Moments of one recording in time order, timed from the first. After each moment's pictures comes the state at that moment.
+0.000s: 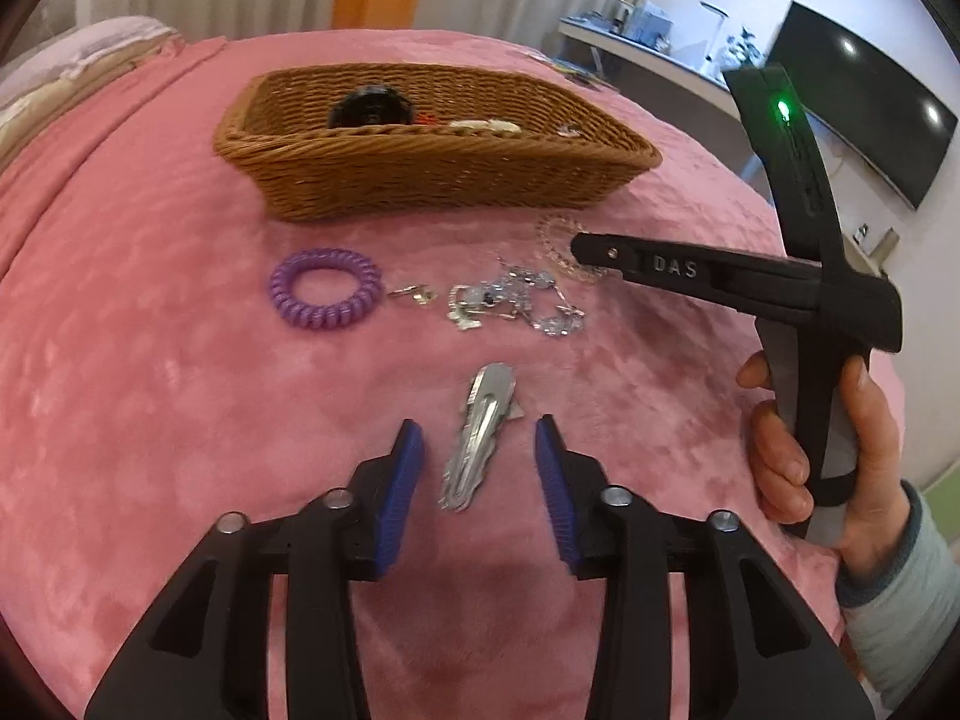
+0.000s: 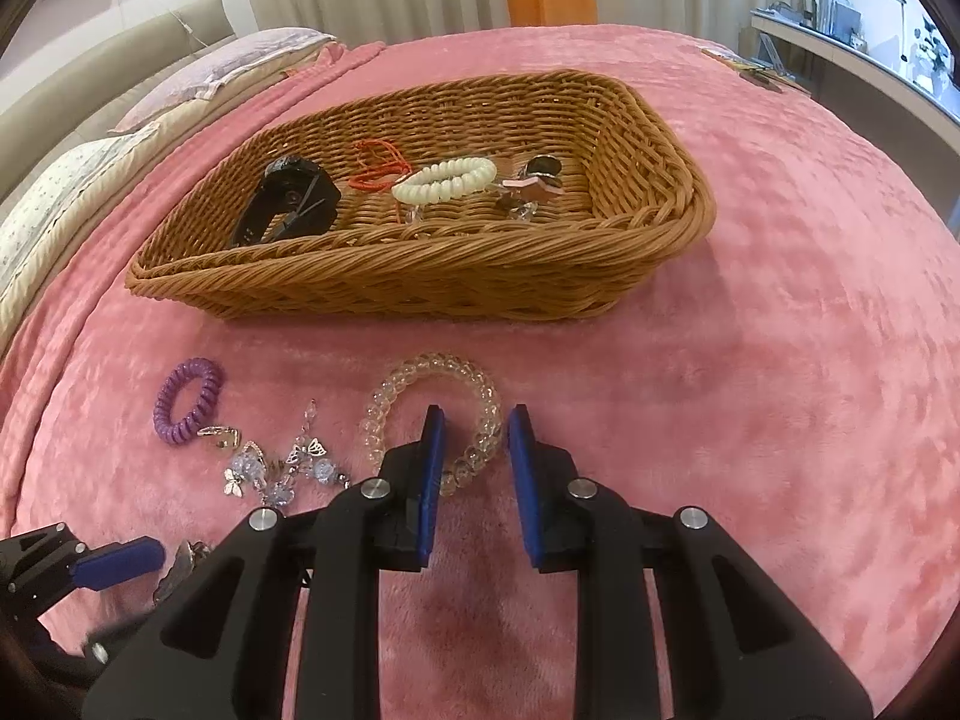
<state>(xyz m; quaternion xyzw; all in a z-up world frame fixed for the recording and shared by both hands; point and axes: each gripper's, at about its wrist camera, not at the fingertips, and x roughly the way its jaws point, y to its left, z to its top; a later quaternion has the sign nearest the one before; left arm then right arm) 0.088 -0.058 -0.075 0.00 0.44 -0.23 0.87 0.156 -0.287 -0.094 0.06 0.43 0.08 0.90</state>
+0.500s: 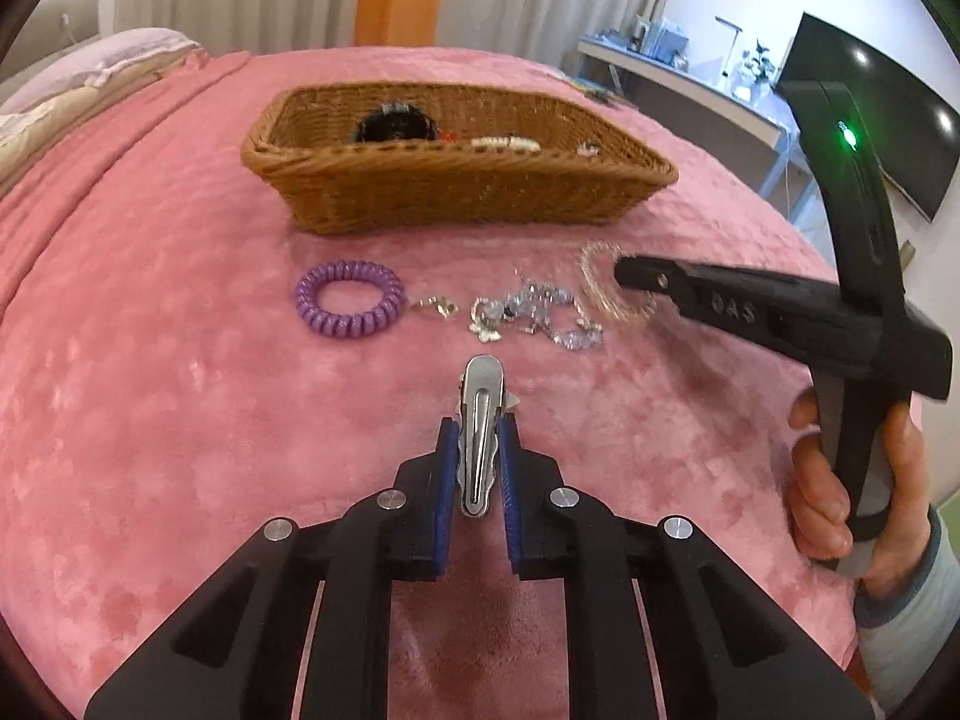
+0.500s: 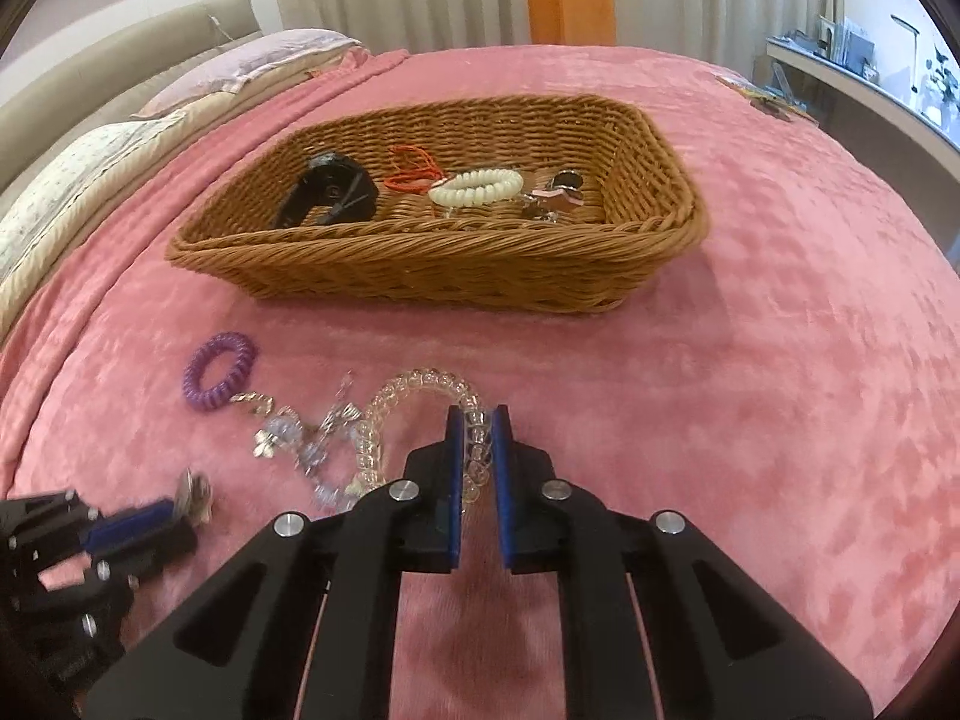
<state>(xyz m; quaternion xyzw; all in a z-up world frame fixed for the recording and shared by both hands) 0.083 -0.052 -0.070 -0.01 0.42 -0.20 0.89 0.128 -0.279 -0.081 0.03 0.41 0.09 0.91</state>
